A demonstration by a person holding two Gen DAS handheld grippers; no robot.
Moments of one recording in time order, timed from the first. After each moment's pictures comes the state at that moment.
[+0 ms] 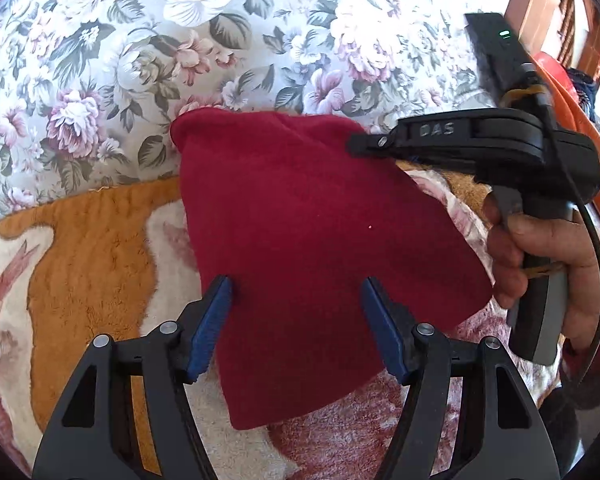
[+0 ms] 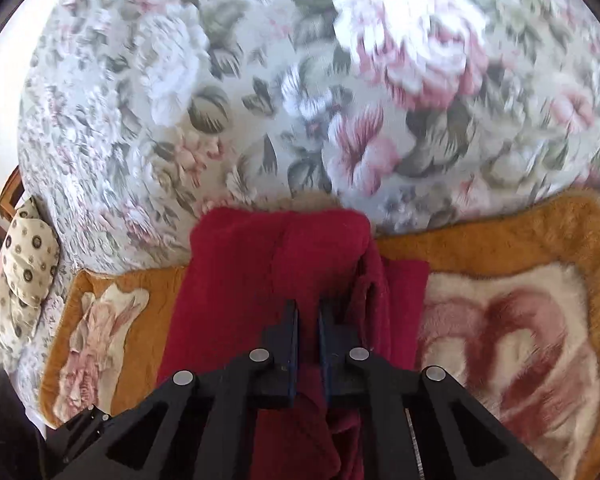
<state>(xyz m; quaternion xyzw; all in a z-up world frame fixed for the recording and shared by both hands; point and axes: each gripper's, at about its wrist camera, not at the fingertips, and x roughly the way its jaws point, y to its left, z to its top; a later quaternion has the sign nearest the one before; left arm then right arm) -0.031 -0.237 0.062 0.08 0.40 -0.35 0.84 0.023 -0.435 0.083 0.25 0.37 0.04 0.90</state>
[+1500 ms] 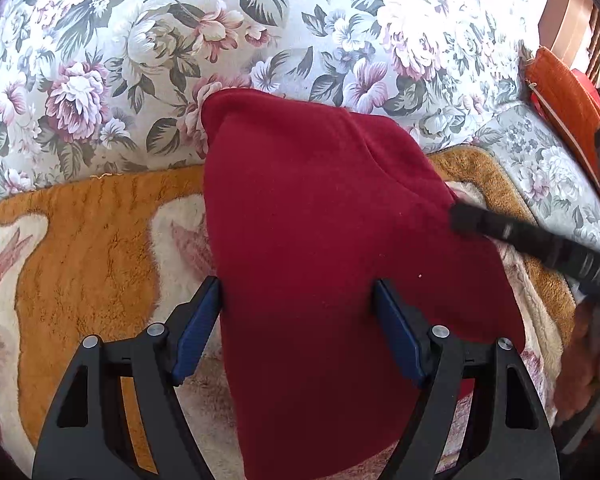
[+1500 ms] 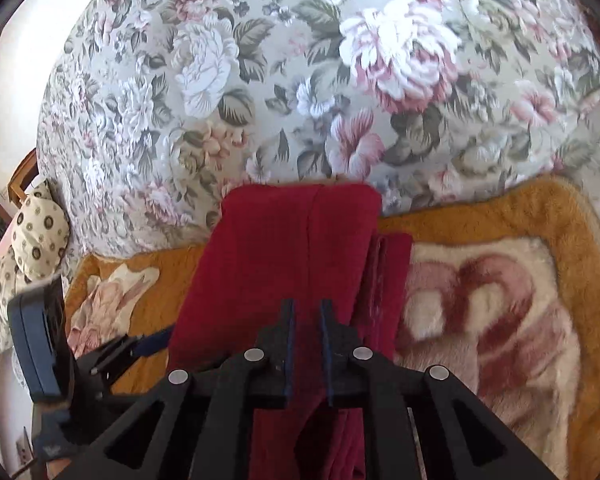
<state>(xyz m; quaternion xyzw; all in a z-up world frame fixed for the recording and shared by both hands) 0.008 -0.244 0.039 0.06 0.43 -0.30 0.85 -0.027 -0.421 0.076 0.24 0.36 0.05 0.90</state>
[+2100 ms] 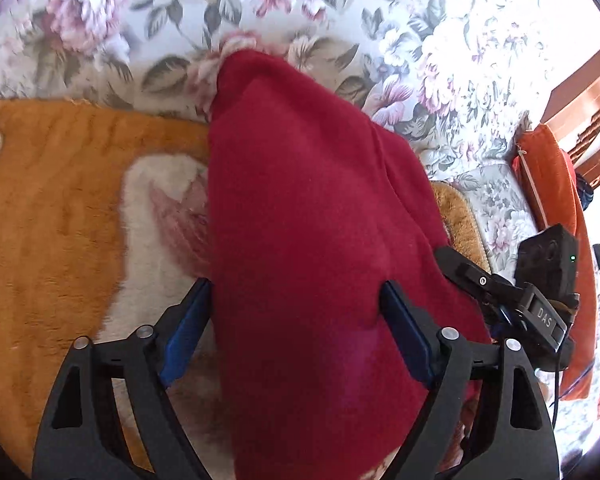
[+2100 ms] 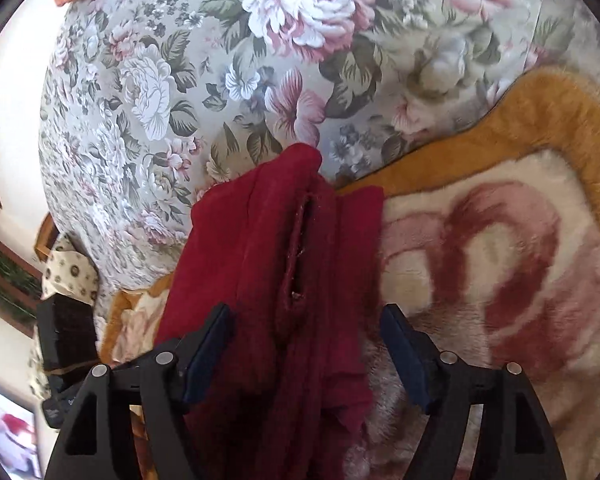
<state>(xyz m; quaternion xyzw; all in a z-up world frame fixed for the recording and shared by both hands) 0.050 -0.223 0.019 -0.11 0.51 -0.35 0.78 -0.021 -0.470 0.014 0.38 0.34 0.10 0.85</state>
